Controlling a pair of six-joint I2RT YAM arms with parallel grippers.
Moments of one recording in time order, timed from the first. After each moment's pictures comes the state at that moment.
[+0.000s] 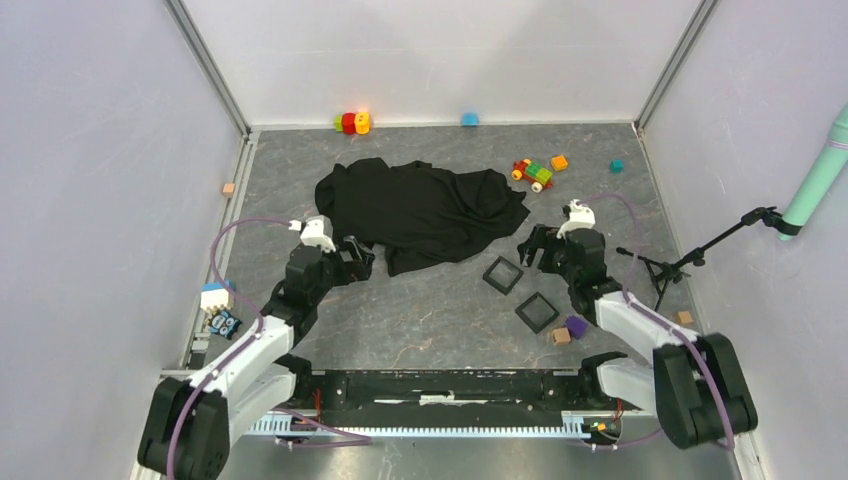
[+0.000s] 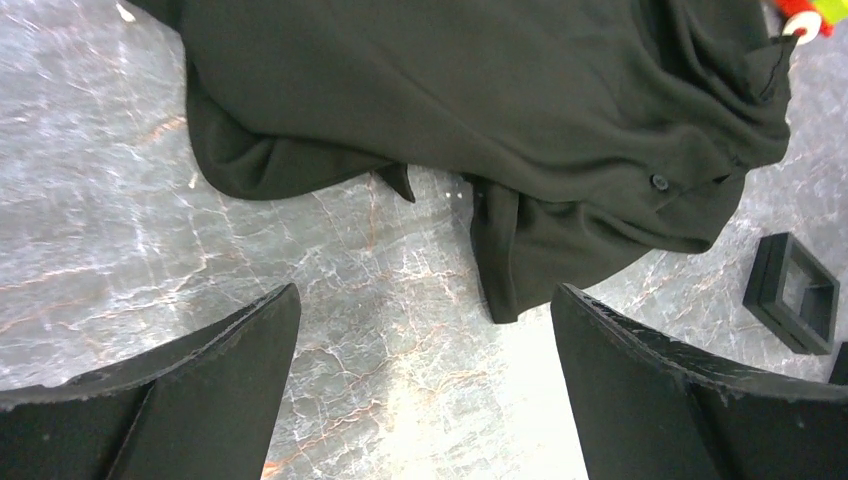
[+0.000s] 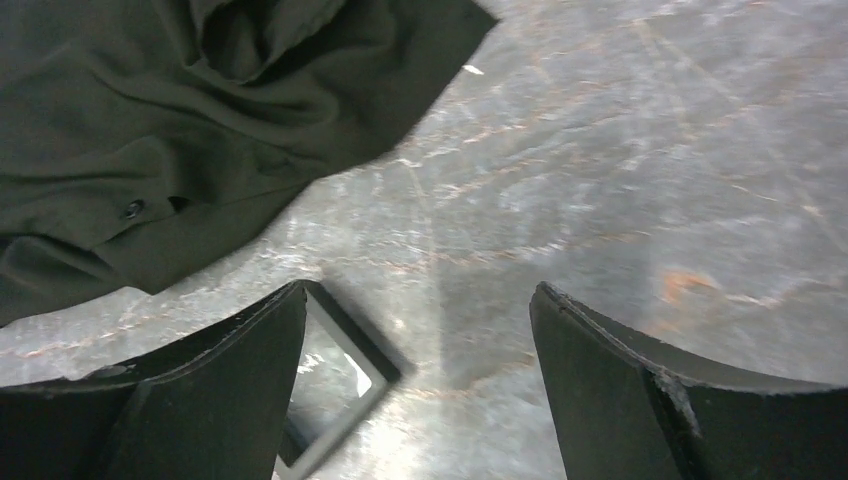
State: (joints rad) left arm -0.31 0.87 0.27 0.19 -0.04 -0.43; right arm 0.21 1.09 0.33 0.28 -0.02 0.34
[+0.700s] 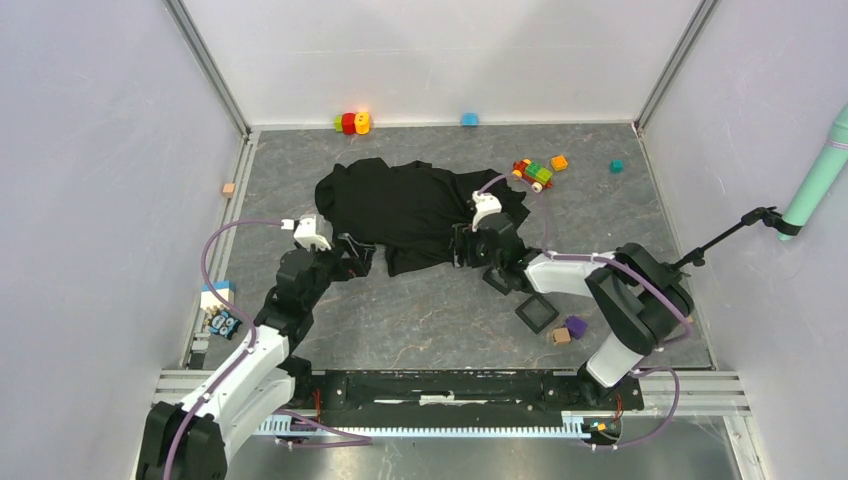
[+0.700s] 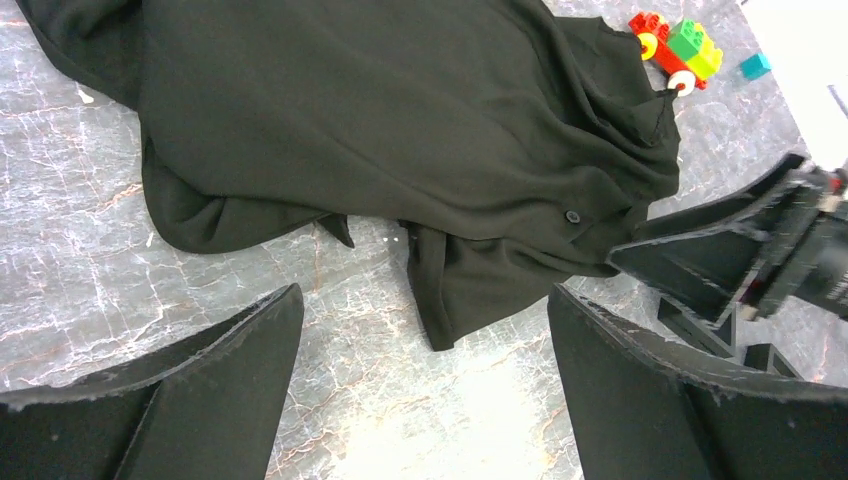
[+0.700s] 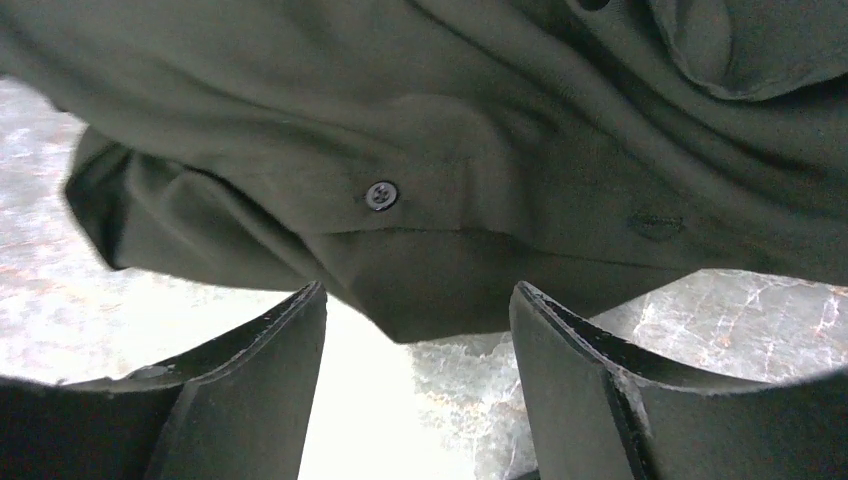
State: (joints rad) left arm -0.31 0.80 0.27 0.24 0.02 -0.46; right arm 0.65 1.62 0.69 0.36 0.06 0.39
